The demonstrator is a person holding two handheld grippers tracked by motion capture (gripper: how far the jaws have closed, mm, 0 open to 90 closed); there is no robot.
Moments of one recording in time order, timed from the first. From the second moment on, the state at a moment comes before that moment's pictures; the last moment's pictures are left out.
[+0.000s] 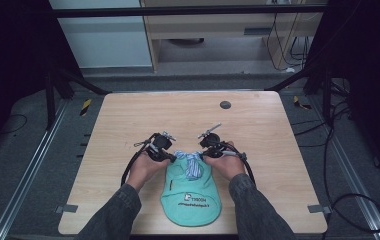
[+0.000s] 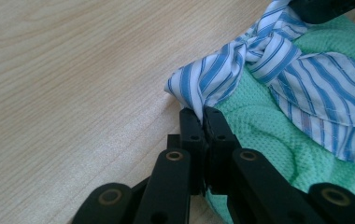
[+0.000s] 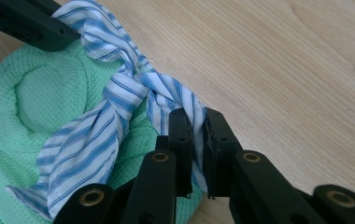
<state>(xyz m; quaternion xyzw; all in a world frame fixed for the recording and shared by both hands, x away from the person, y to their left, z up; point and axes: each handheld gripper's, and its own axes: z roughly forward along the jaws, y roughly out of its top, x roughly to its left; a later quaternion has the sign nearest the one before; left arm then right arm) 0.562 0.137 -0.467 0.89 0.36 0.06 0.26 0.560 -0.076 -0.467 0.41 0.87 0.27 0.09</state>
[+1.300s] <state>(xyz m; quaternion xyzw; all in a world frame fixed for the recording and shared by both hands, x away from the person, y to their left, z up) 0.560 0.148 -0.429 0.89 0.35 0.09 0.28 0.552 -0.072 -0.428 0.38 0.87 0.29 0.12</state>
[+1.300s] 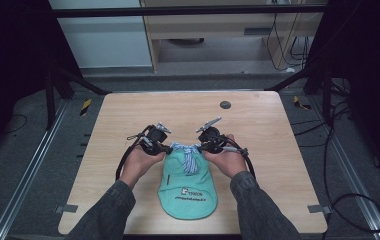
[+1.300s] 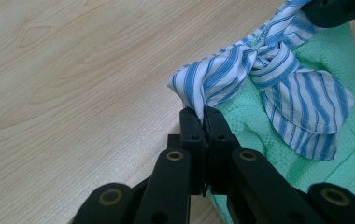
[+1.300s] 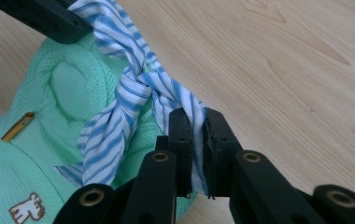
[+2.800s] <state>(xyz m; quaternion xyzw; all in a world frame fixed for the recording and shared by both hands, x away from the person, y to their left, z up) 0.566 0.152 -0.398 0.89 0.33 0.10 0.30 0.556 -0.070 -0.398 0.36 0.87 0.29 0.15</state>
